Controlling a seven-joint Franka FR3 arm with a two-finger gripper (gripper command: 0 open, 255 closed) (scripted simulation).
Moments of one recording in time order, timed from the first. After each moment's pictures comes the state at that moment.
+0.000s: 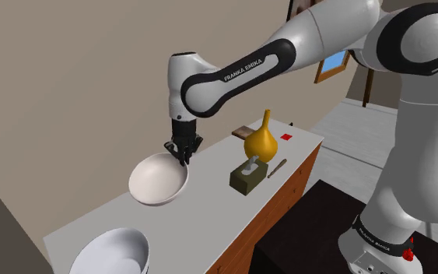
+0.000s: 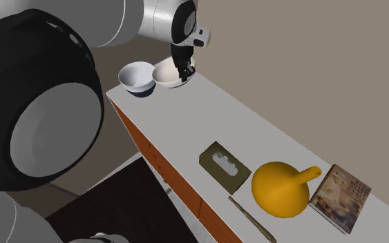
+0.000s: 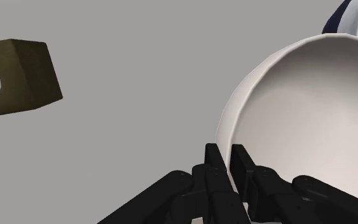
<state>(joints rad) 0.25 0.28 0.31 -1.85 -0.05 2.15 0.67</state>
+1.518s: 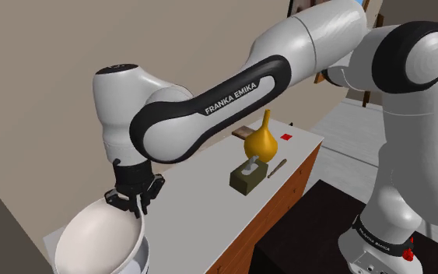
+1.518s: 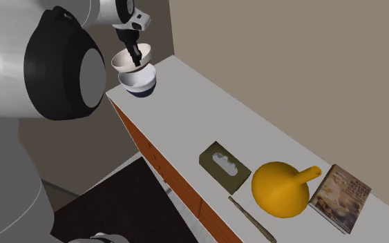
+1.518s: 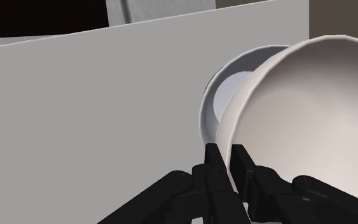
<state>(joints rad) 0.54 0.46 0.40 -1.62 -0.16 2.08 1.06</state>
